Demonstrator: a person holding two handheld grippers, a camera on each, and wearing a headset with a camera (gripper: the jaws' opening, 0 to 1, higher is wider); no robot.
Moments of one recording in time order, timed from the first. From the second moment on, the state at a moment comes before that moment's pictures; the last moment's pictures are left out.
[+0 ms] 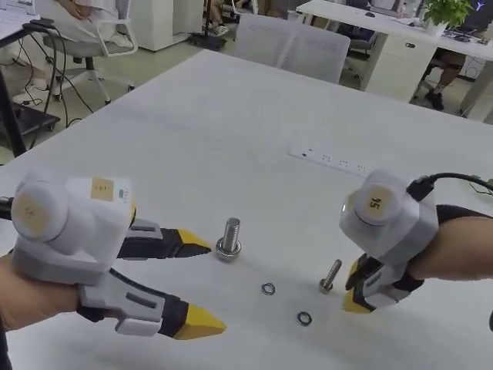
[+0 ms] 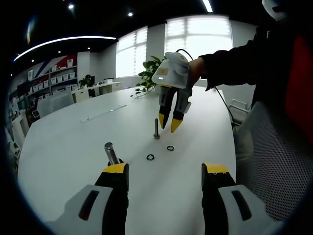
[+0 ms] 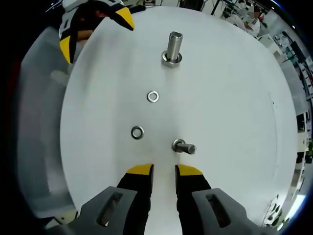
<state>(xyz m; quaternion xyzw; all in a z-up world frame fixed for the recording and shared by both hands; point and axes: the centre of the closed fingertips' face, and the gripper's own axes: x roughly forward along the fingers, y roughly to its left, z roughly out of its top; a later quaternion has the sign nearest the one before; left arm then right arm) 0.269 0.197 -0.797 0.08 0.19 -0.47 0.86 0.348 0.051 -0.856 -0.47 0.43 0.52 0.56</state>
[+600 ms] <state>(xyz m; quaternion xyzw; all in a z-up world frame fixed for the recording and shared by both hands) 0.270 0.199 -0.792 0.08 0.18 -0.47 0.86 0.311 0.072 -0.860 -0.47 0.43 0.55 0.54</state>
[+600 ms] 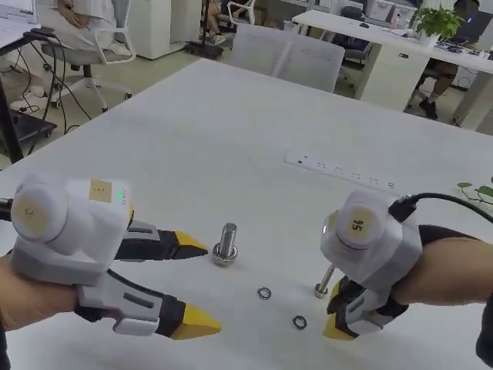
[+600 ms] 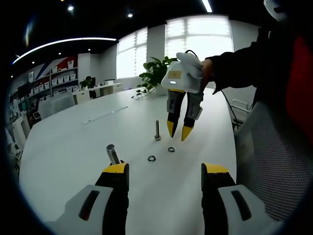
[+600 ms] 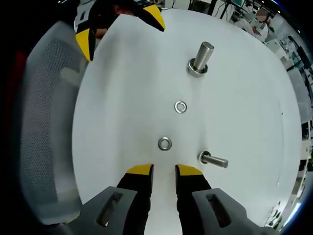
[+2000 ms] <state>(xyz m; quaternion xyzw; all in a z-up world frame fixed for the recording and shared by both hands) 0.269 0.201 -0.789 0.08 0.18 -0.47 0.86 0.314 0.095 -0.875 -0.48 0.44 0.56 0.52</state>
